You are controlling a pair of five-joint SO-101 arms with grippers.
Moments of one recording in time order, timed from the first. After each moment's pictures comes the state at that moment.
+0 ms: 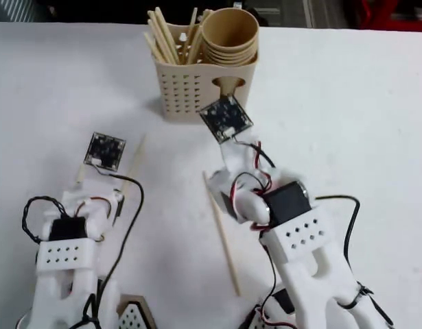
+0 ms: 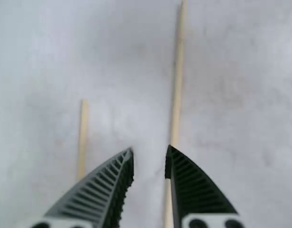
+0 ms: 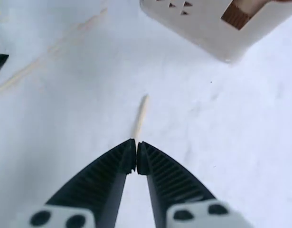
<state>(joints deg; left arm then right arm) -11.6 -56.1 76.2 46.1 -20.4 -29.5 -42.4 36.9 70.3 8.8</state>
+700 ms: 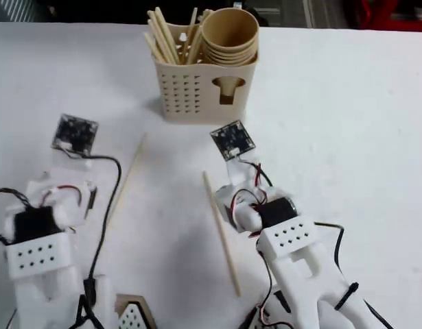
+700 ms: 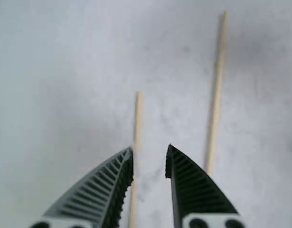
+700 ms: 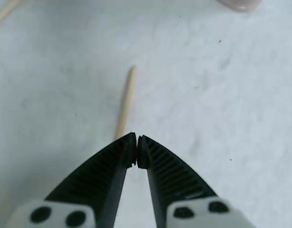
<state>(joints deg) -20.9 -56.1 54.8 67.7 -27.7 -26.4 -42.5 60.0 47.7 6.7</state>
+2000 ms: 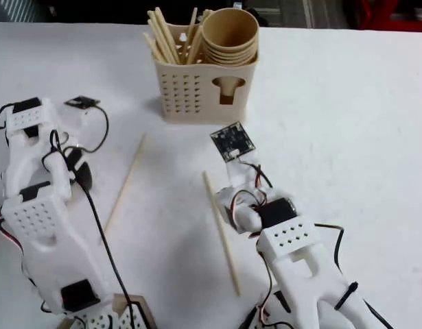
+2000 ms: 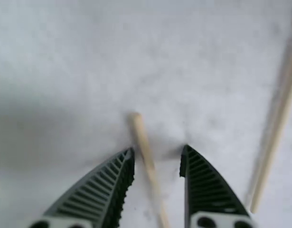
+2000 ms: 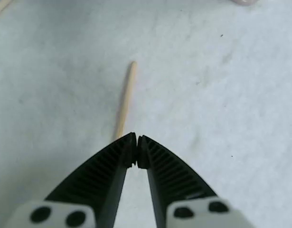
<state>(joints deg) -26.9 41.5 -17.1 89.5 -43.2 -26.4 -42.5 60.7 47.7 6.7</state>
